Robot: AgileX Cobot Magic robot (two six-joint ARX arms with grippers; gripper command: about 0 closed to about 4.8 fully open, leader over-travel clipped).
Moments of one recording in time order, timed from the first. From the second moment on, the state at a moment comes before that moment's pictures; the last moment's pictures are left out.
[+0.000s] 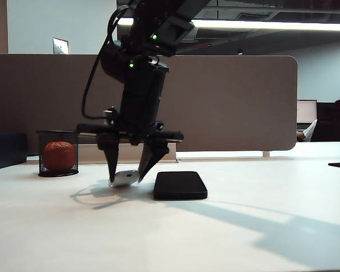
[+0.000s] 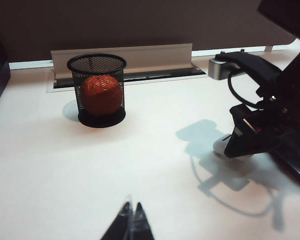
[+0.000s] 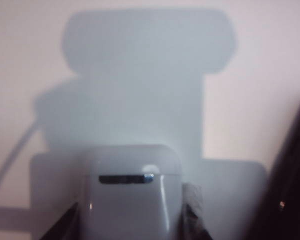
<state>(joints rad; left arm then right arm) -0.05 0.01 0.01 -0.09 0.20 0.03 0.78 2.28 1.94 -0.76 0.07 0.36</state>
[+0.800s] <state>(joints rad) -0.05 0.01 0.01 -0.09 0.20 0.03 0.79 2.28 1.90 -0.73 0.07 0.36</state>
